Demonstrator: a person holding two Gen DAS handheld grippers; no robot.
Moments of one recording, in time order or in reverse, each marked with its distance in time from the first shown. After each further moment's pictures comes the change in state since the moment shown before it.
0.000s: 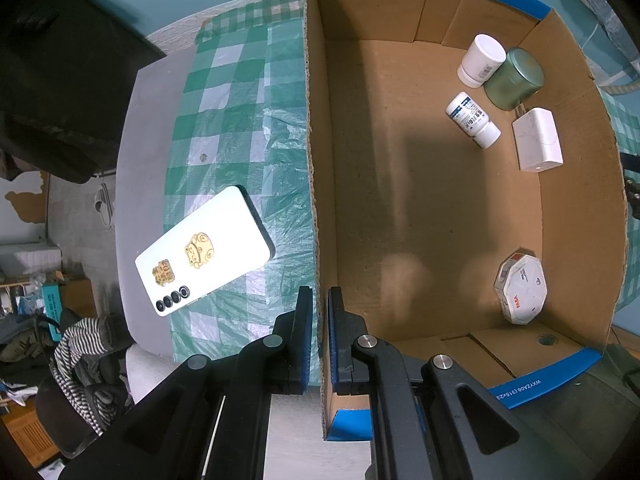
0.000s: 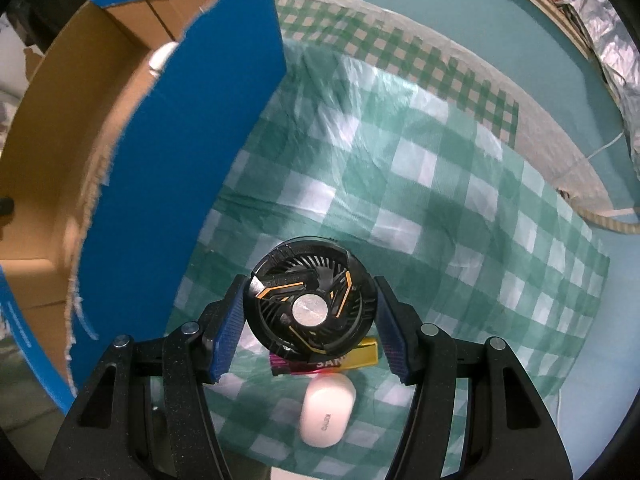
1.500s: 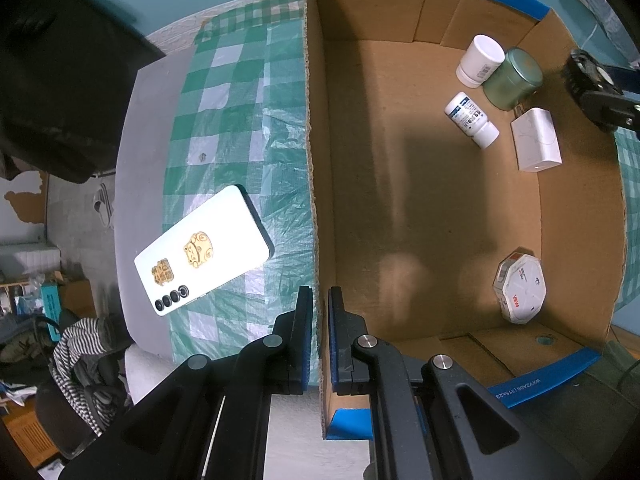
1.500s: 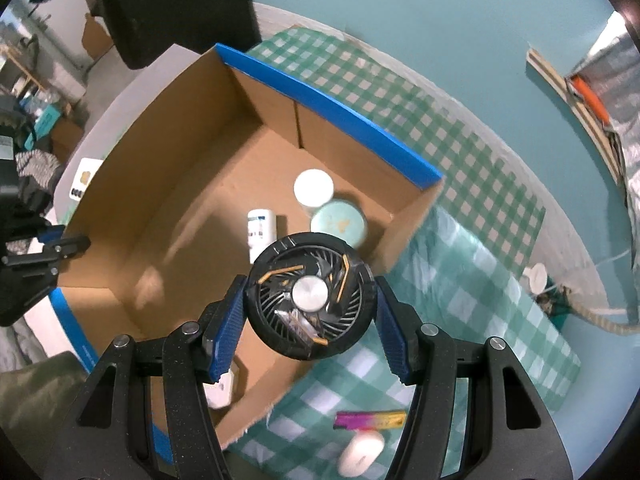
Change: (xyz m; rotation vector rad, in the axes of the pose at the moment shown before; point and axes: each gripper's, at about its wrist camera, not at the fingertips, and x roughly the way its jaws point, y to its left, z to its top) left arm 0.001 -0.001 0.003 -0.001 0.002 -0.004; right arm -0.053 0.097 0.074 -0.240 -0.128 0.036
